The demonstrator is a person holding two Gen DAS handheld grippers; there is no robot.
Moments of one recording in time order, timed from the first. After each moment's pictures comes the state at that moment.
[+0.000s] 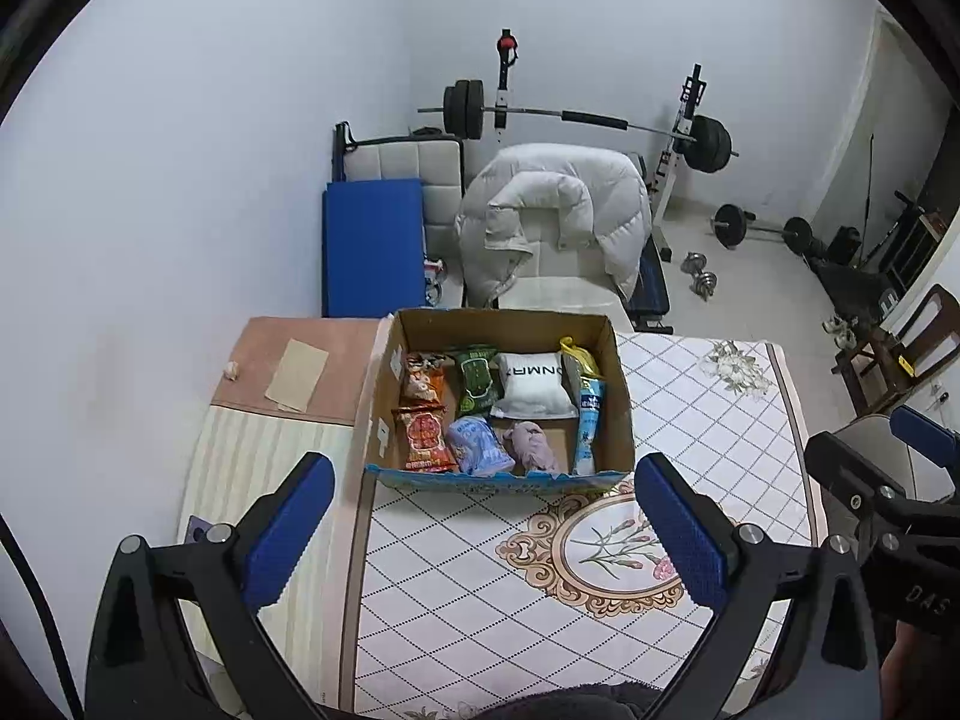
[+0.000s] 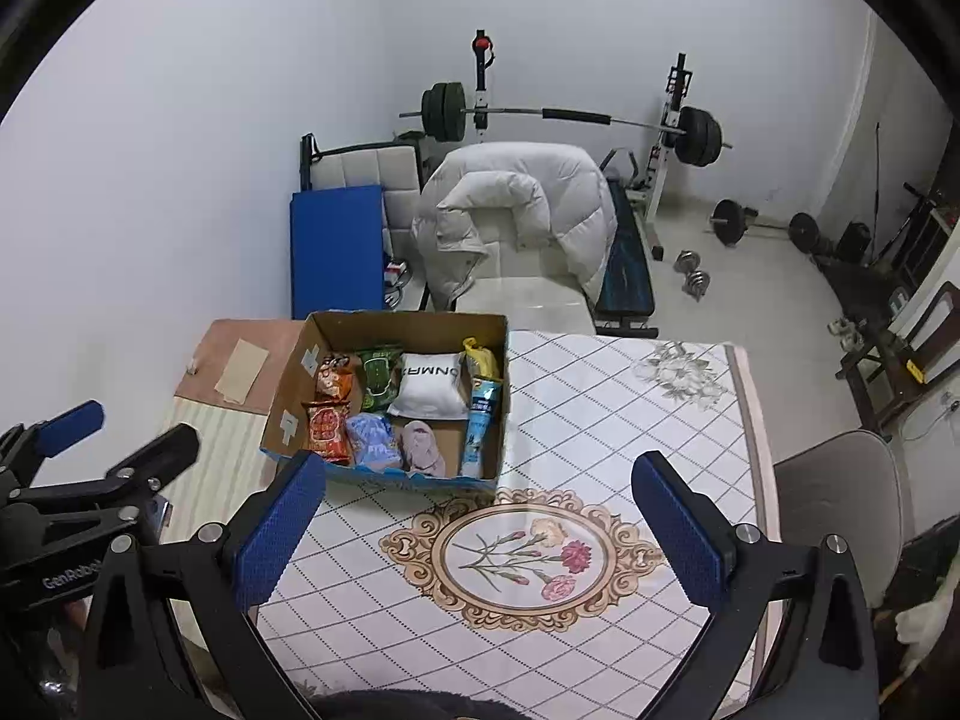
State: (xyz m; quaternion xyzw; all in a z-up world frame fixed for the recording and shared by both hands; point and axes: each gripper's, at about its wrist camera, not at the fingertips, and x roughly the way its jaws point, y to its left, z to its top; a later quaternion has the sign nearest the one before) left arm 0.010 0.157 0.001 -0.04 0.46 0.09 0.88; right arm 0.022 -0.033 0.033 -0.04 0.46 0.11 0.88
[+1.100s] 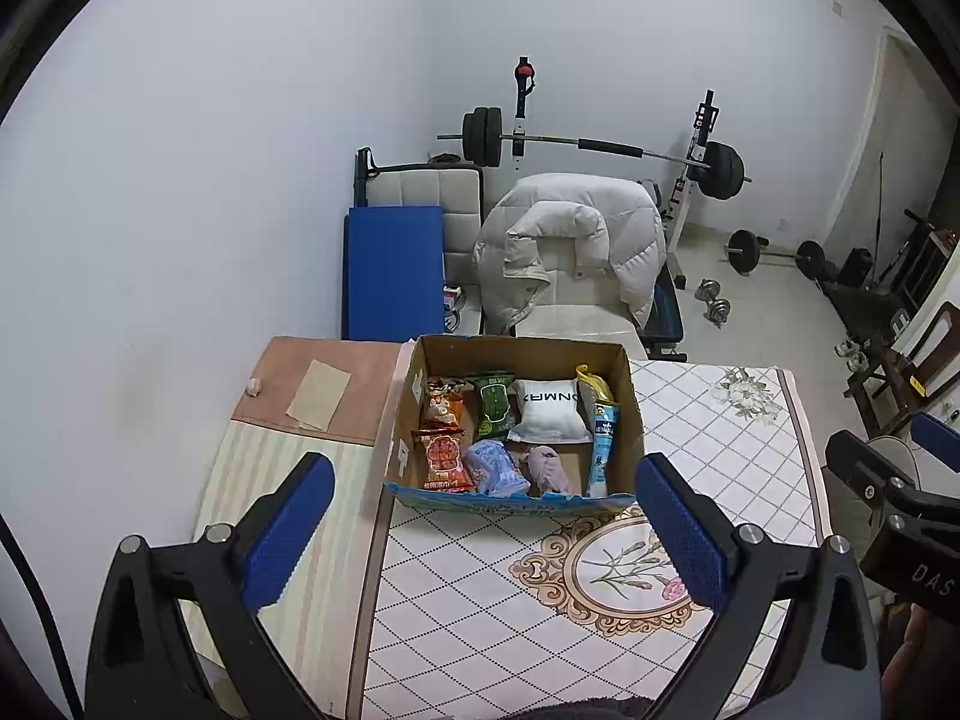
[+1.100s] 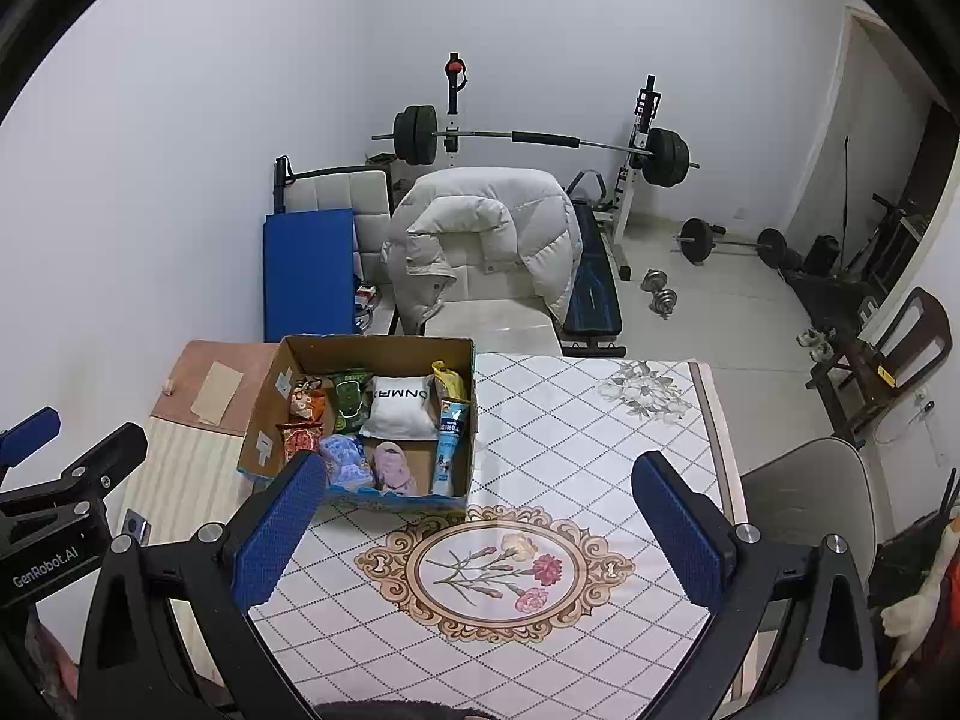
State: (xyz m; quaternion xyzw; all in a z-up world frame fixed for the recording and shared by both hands) left arm -0.003 0.164 0.015 -0.04 0.43 0.11 0.89; right arm 0.016 -0.038 0.055 -0.05 0.43 0.09 0.90
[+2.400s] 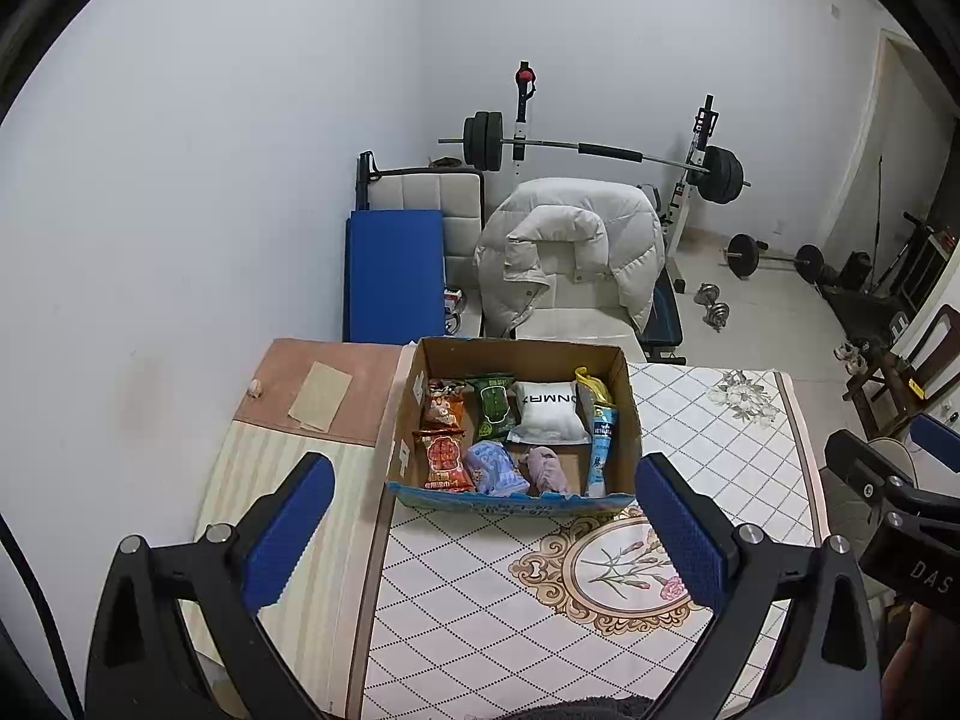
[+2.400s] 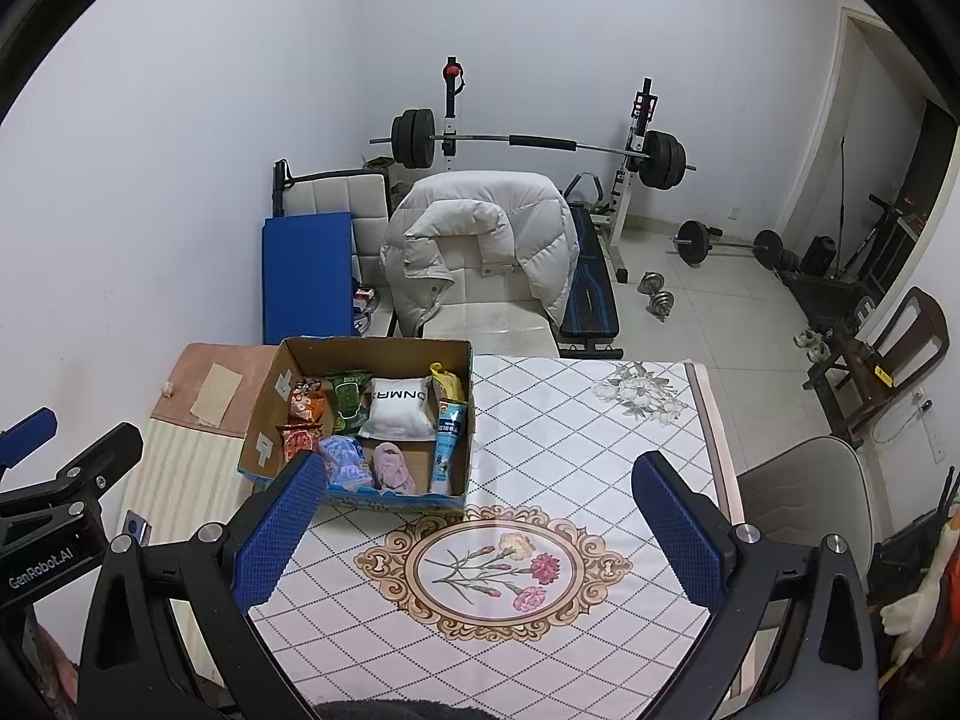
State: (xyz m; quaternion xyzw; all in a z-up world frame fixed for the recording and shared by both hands) left arm -0.003 0.164 0.024 -0.04 0.43 0.11 0.90; right arm 0.013 -0.042 0.057 -0.05 0.43 0.08 0.90
